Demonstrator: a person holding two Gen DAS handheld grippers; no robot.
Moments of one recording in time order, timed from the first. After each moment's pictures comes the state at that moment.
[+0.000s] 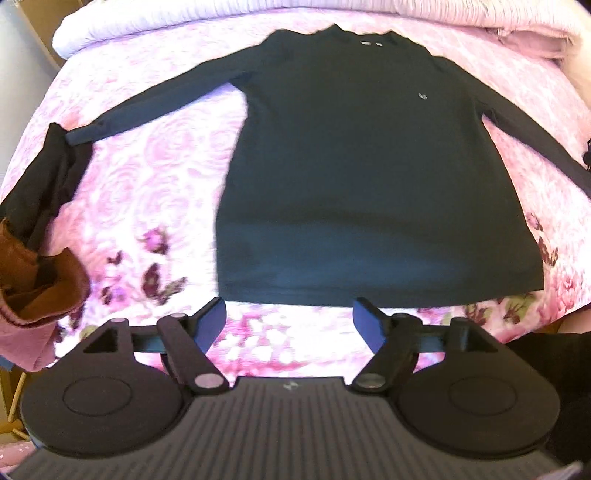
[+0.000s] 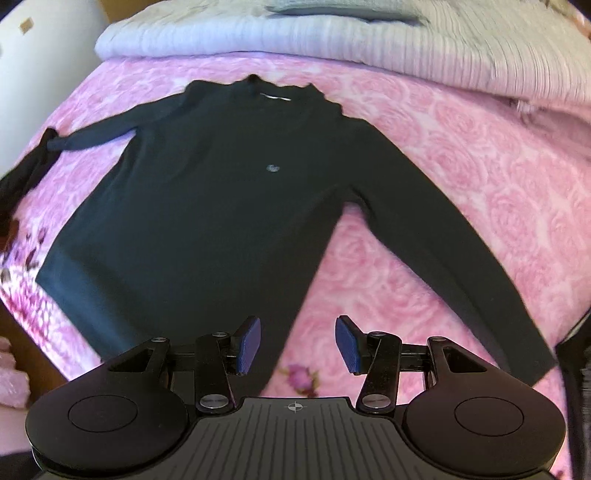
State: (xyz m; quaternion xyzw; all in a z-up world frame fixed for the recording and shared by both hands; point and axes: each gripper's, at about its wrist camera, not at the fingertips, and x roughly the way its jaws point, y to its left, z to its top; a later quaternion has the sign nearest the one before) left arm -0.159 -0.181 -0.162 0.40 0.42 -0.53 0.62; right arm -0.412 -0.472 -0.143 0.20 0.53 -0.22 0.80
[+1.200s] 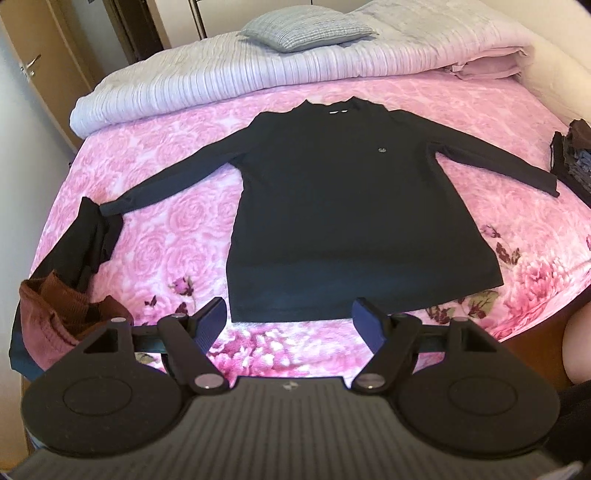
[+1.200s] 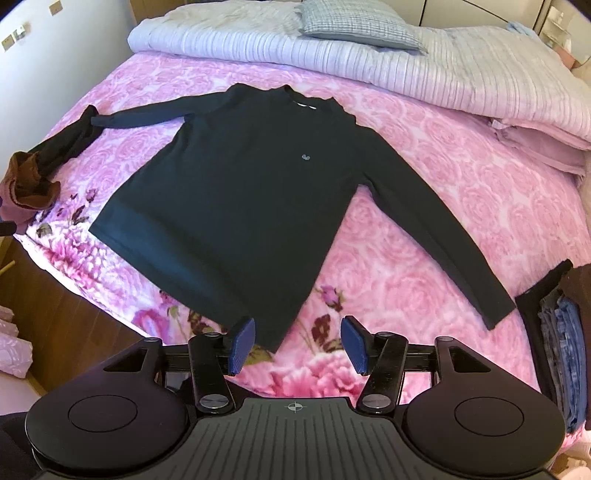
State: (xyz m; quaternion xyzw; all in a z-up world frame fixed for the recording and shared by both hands) left arm -0.223 -0.106 -0.065 0.38 0.31 -0.58 0.65; right arm -0.493 -0.345 -0.048 0.17 0.52 -0.24 0.80
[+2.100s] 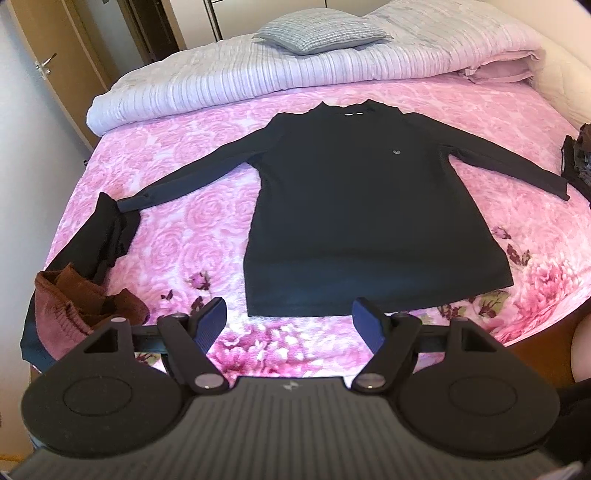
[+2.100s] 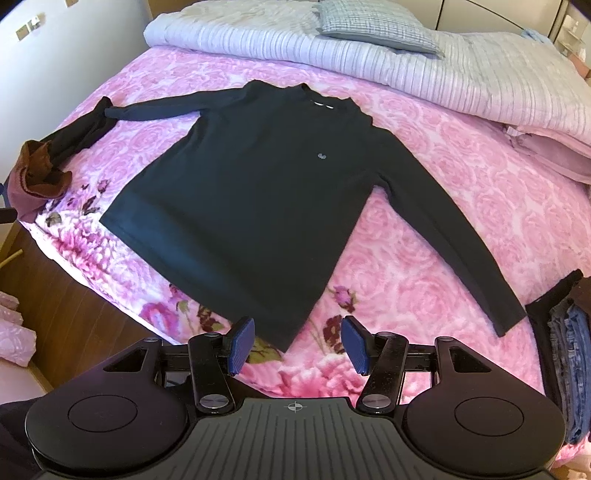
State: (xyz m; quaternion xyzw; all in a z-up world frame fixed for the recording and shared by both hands) left arm -0.210 -0.088 -0.059 0.38 0.31 -0.56 0.67; right arm -0.485 -0.338 -0.058 0.17 0.52 -0.22 0.81
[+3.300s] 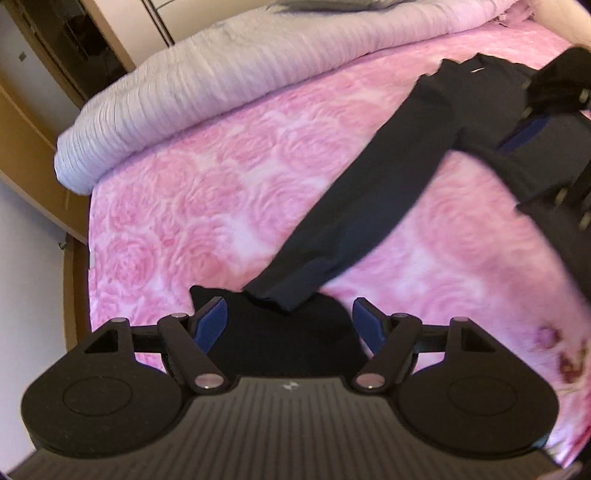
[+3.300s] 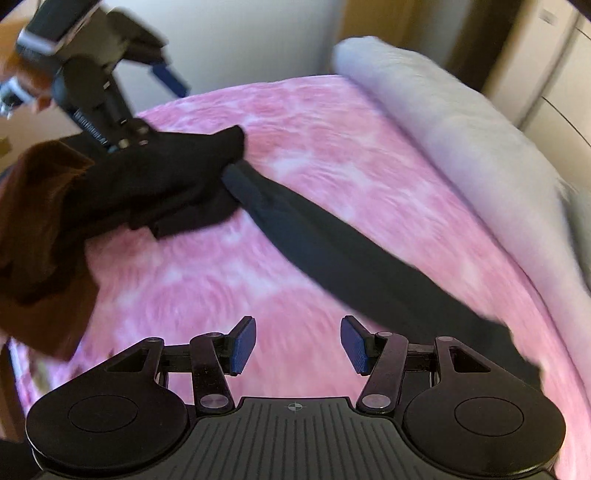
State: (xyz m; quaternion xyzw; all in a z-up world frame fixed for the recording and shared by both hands) left arm 0.288 -0.340 -0.197 0.48 0.21 -0.64 0.56; right arm 0.098 -0.373 -0.196 -0.07 0.49 -0.04 0.87
